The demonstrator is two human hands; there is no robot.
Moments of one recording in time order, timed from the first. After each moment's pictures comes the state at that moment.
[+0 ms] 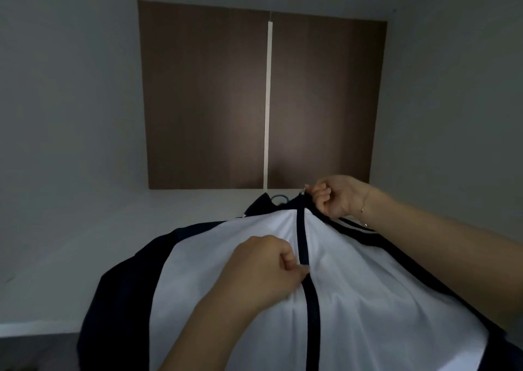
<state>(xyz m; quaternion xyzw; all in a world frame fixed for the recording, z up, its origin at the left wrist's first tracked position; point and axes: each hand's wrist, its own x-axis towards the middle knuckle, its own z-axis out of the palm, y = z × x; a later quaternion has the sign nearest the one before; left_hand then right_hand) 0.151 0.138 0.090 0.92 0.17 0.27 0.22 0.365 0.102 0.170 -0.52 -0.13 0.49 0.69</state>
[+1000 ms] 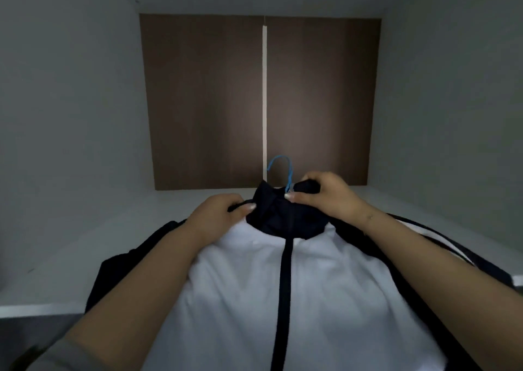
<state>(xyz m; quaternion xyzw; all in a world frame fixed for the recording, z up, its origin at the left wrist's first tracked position) 0.166 0.223 0.122 0.91 0.20 0.30 0.22 0.360 0.073 0.146 -0.71 -0.56 -0.07 0.43</state>
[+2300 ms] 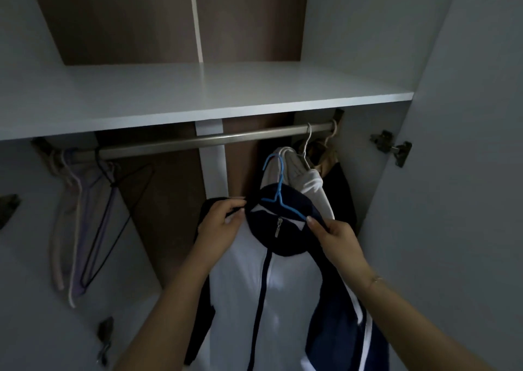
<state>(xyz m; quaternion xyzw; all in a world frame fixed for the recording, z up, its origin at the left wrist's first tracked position) 0.086 0.056 -0.117 0.81 0.18 0.23 0.52 0.193 -0.146 -0.129 -0.80 -0.17 0.09 0.57</state>
